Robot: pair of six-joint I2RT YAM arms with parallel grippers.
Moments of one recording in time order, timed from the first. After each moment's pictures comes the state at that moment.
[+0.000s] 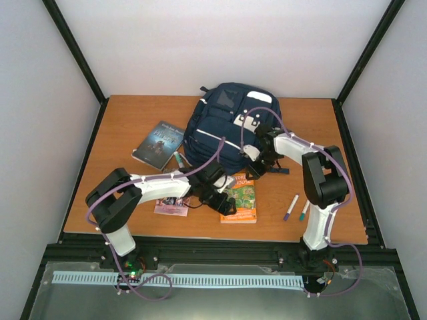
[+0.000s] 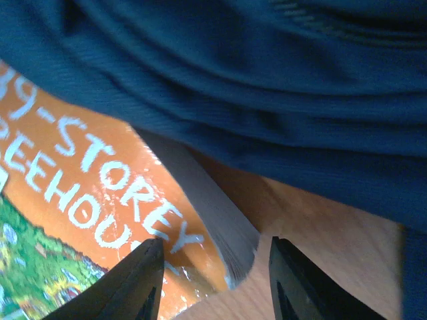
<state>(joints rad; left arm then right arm) -0.87 1.70 0.96 -0.40 0.40 -0.40 0.36 1.92 1.29 -0.87 -0.34 -0.45</state>
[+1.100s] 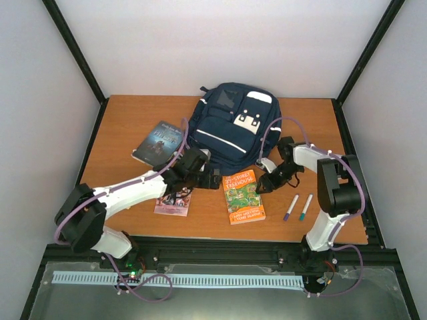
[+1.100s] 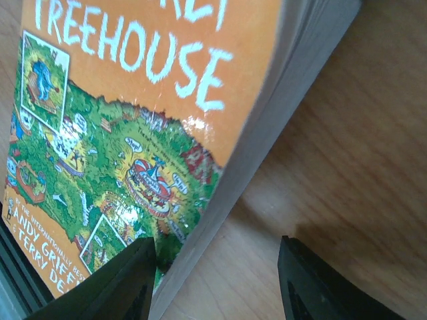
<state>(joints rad) -0.81 1.44 0.91 -0.38 -0.02 -0.64 0.17 1.76 1.03 -0.88 -0.57 -0.49</state>
